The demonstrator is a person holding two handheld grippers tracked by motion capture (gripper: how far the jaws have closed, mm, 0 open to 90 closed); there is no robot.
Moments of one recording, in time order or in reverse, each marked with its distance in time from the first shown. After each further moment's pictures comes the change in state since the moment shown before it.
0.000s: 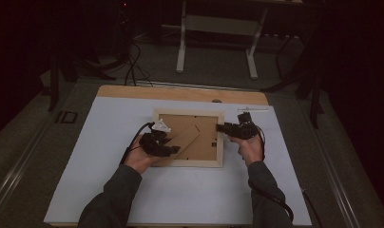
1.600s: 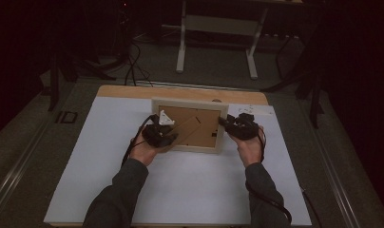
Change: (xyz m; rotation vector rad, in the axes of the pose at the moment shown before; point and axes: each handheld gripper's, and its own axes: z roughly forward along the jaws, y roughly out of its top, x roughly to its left) left arm 0.003 0.023 0.004 -0.020 0.246 0.051; right arm 0.031 0.004 -0.021 -0.202 -0.138 -0.145
